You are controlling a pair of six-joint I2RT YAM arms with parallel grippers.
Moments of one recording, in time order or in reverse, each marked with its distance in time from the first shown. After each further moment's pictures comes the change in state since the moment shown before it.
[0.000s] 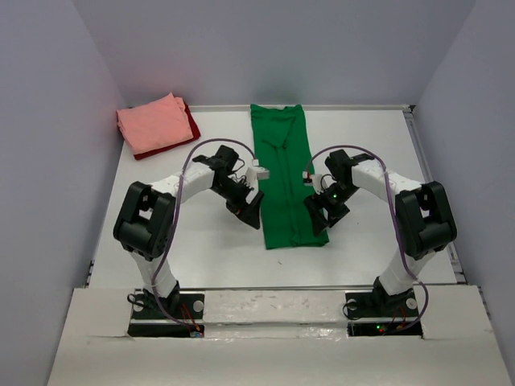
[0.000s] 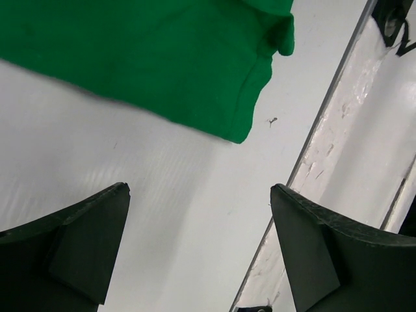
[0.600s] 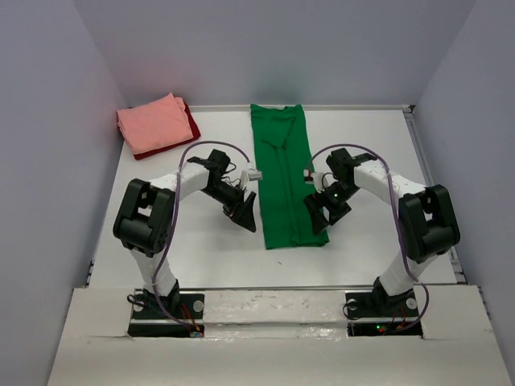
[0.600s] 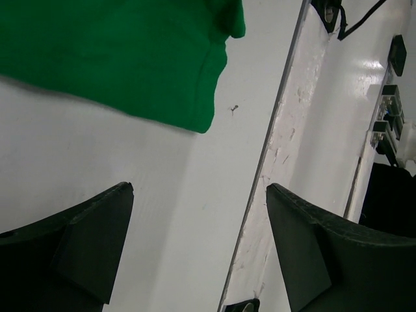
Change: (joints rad) left arm 0.086 0.010 -0.043 -0.060 0.209 0.120; right arm 0.000 -0.035 -0.003 0.004 0.013 0.015
